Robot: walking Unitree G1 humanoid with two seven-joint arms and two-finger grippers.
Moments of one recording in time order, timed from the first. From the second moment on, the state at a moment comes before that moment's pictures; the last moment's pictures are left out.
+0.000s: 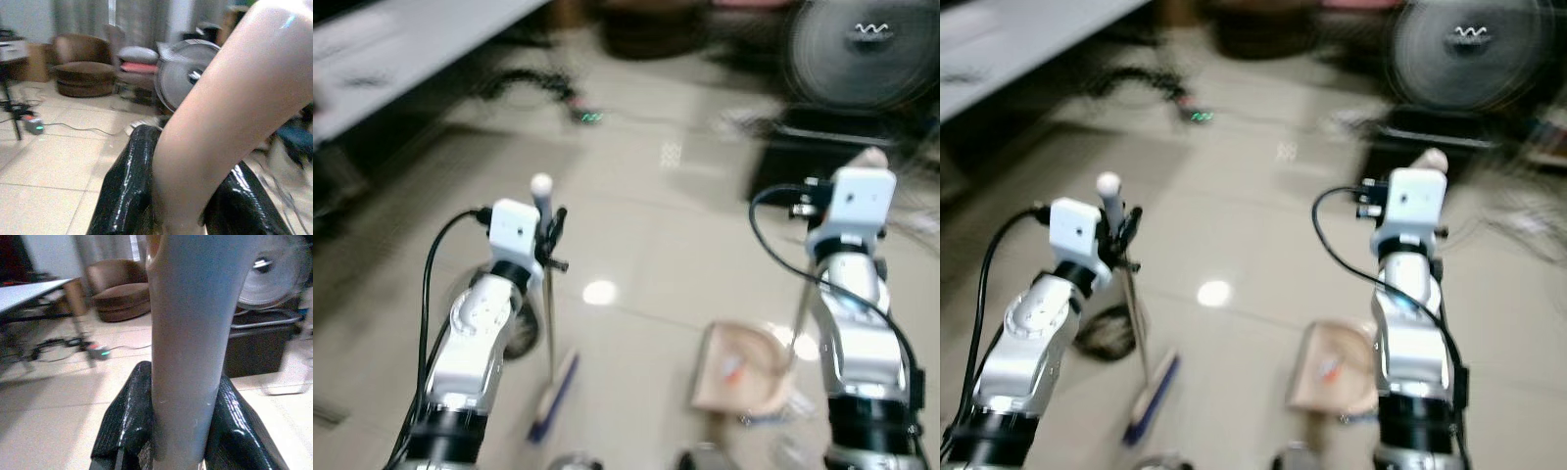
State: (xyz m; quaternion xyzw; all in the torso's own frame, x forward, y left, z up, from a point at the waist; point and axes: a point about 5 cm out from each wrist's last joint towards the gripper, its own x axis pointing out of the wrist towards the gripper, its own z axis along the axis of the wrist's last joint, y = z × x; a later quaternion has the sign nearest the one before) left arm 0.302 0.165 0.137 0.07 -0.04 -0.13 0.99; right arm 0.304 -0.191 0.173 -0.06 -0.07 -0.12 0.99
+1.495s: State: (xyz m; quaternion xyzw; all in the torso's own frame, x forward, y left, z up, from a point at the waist) left arm 0.308 0.154 0.137 0.03 -0.03 -0.13 0.99; right arm 0.296 -0.184 0.167 -0.03 -0.06 -0.09 0.99
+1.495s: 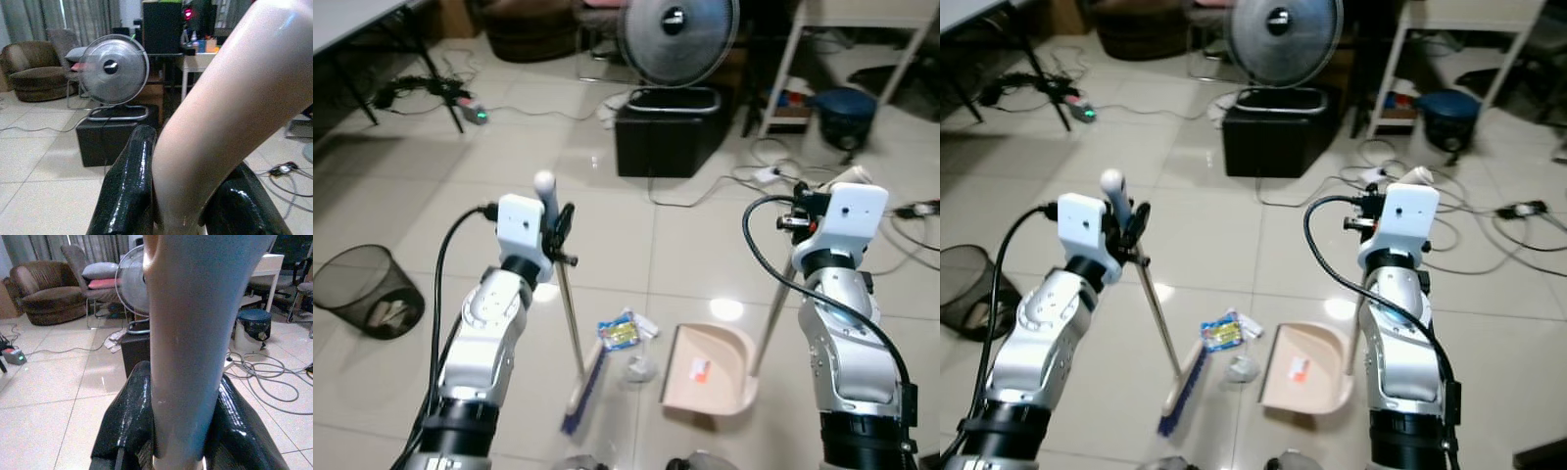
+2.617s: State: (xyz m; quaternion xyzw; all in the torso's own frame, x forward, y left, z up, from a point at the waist) left arm 0.309 0.168 0.143 0.07 -0.06 -0.09 0.99; right arm 0.299 -0.175 0.156 -0.03 -0.04 -0.07 1.00
